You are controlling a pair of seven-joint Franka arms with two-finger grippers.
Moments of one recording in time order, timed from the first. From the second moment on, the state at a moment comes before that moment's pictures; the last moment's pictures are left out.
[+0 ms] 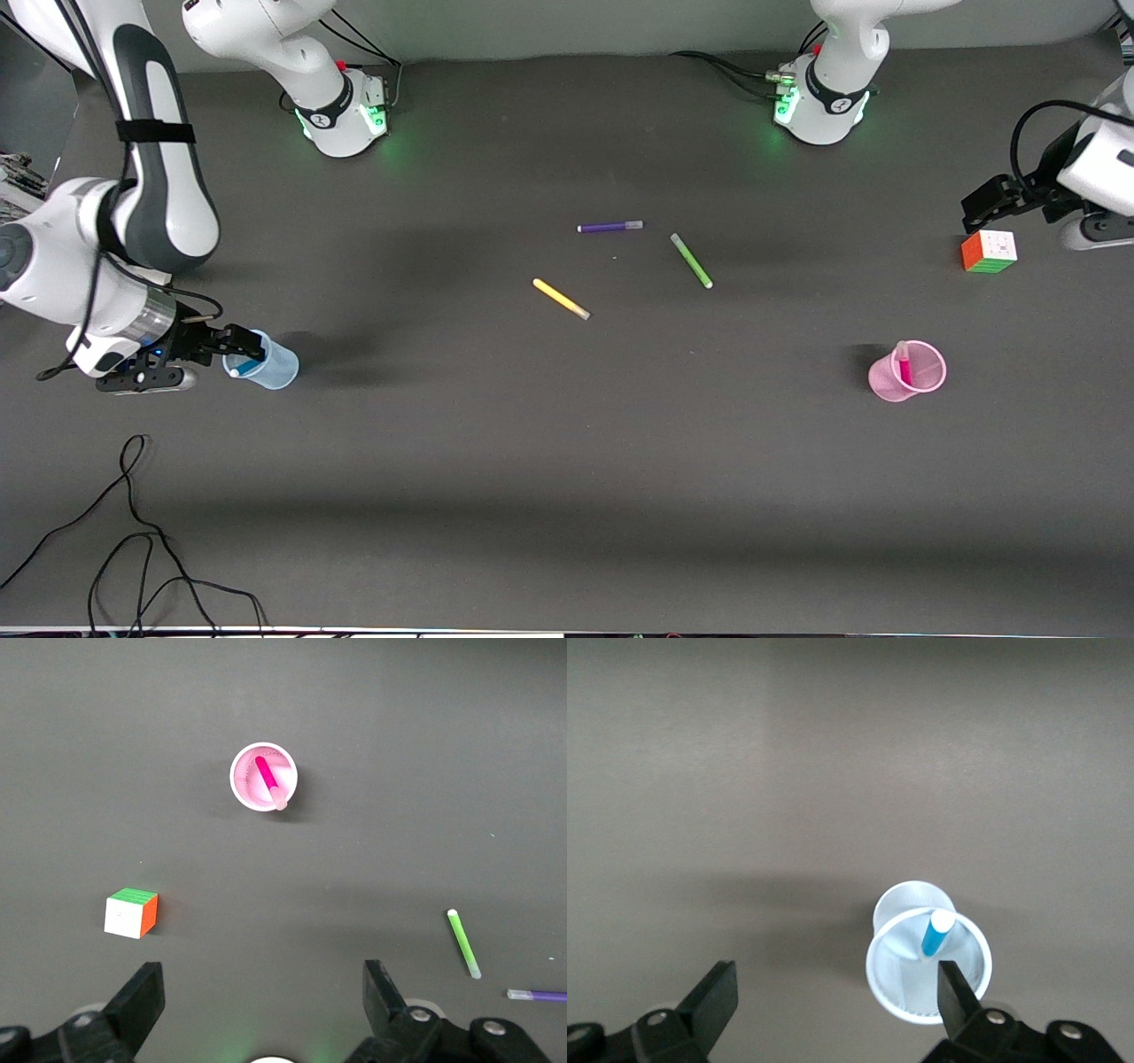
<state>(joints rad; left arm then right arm) 0.09 -0.16 -0.11 -1.80 0.04 1.60 -0.13 0.54 0.22 -0.64 -1.99 0.25 2.16 -0.26</state>
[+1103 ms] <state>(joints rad) 0.10 -0.16 -0.08 -1.77 0.04 1.58 -0.08 0.59 0.20 -0.64 -1.65 0.22 1.84 -0.22</state>
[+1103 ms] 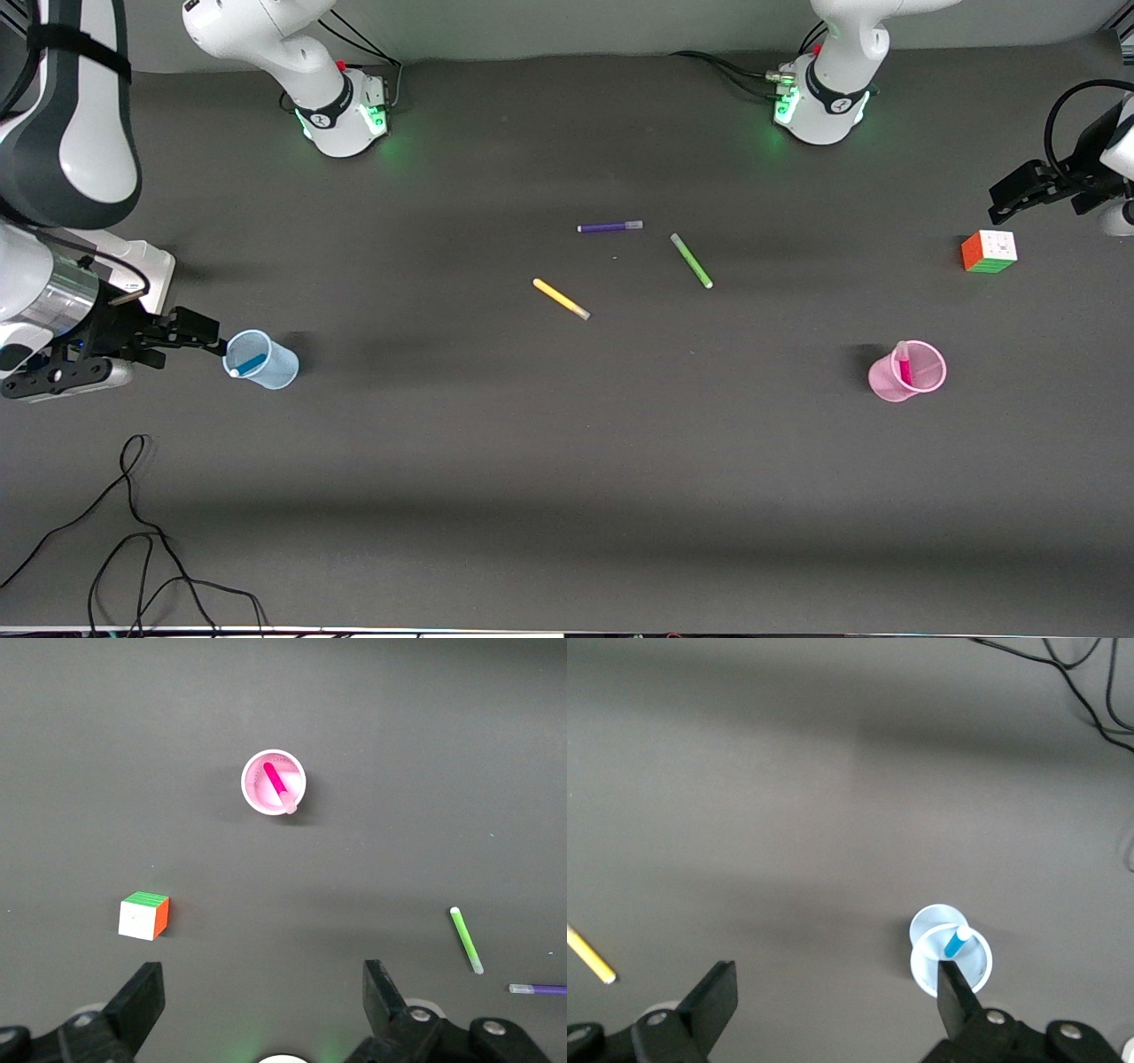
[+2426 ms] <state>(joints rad) 0.09 -0.15 -0.10 -1.76 0.03 1.53 -0.08 0.22 -0.02 -0.19 -1.66 0.06 1.56 0.00</state>
